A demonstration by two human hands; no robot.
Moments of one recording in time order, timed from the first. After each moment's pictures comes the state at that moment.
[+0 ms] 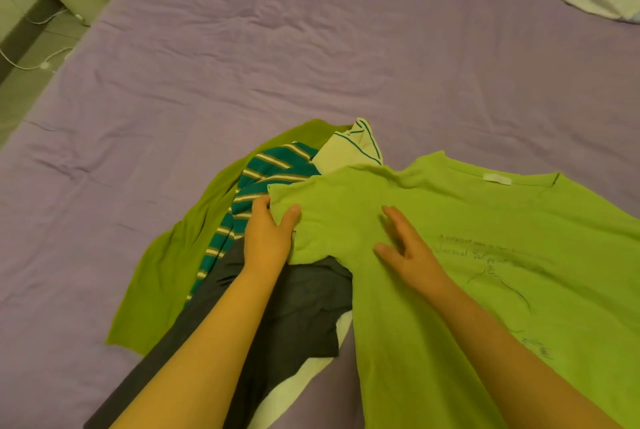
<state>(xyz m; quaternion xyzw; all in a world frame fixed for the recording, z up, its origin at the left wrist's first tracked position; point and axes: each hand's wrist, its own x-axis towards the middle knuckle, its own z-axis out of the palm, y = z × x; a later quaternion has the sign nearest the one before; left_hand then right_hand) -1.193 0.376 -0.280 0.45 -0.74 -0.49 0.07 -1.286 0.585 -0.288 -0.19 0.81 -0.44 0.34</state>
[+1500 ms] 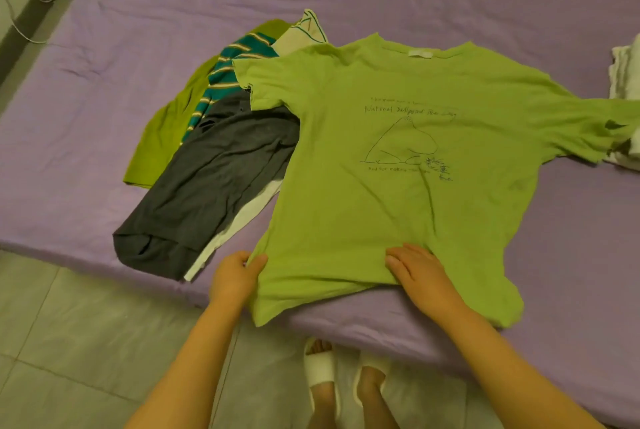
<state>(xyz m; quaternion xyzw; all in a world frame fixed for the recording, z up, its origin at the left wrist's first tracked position) -0.906 0.571 -0.261 0.52 -0.74 -0.40 -0.16 -1.047 0.843 -0.284 -0.26 0.89 -0.19 0.32</state>
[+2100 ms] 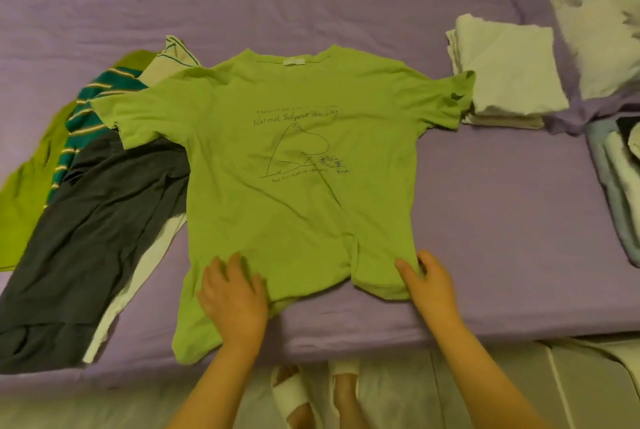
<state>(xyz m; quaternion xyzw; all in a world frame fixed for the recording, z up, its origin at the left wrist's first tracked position) -0.957 0.689 -0.288 0.34 -0.92 -0.20 -0.04 -1.025 0.956 -0.287 0.16 0.90 -0.38 0.15</state>
